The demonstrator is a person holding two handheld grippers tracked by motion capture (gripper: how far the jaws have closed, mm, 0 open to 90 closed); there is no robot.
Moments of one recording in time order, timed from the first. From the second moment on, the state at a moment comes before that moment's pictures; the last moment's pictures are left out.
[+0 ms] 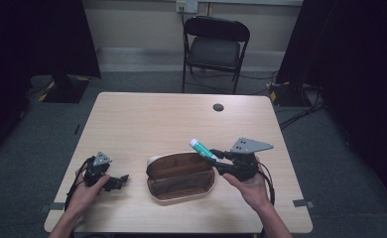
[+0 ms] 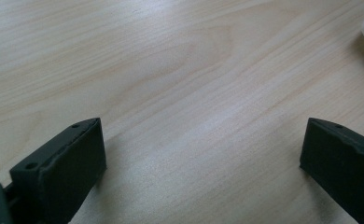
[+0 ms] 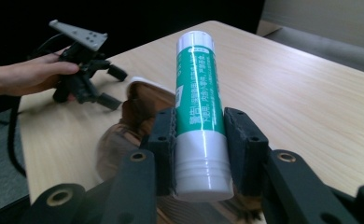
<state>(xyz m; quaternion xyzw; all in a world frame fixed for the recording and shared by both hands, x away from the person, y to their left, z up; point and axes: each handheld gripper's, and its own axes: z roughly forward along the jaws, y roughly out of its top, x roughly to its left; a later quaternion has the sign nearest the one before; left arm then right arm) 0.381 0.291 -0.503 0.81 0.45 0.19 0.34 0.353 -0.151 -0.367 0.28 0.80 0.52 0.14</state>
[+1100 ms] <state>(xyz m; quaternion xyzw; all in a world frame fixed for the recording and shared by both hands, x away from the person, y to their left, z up) 0.381 0.291 -0.503 0.81 0.45 0.19 0.34 0.363 -0.075 -0.438 0.24 0.86 0.44 0.06</state>
